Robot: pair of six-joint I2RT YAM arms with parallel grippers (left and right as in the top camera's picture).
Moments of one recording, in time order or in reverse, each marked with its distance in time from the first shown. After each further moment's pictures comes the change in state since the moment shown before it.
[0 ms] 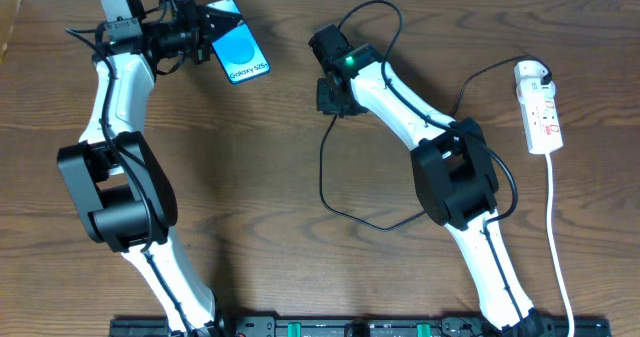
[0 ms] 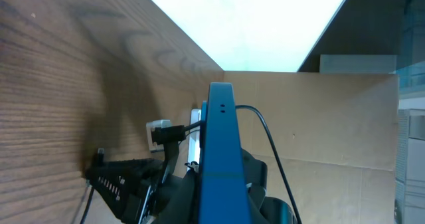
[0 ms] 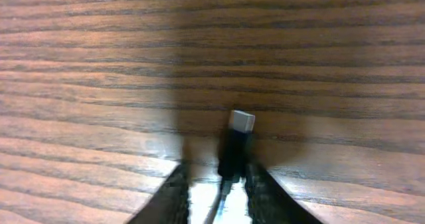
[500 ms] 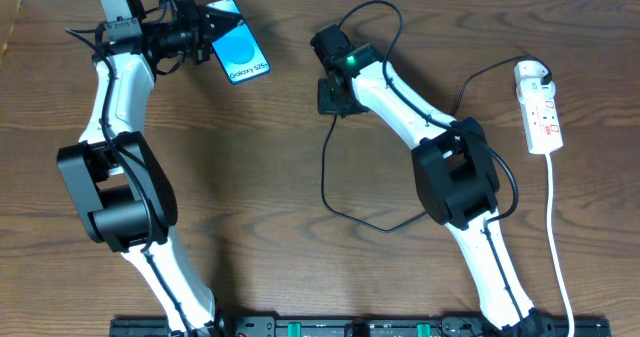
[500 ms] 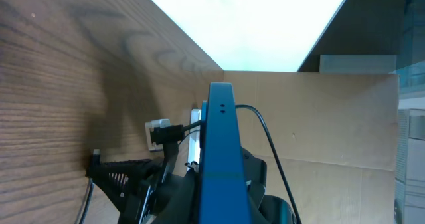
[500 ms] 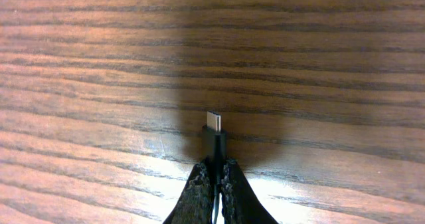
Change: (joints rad) left arm 0.000 0.000 0.000 0.000 0.000 0.000; right arm -0.008 -0.002 -0.004 0.000 -0.017 -0.046
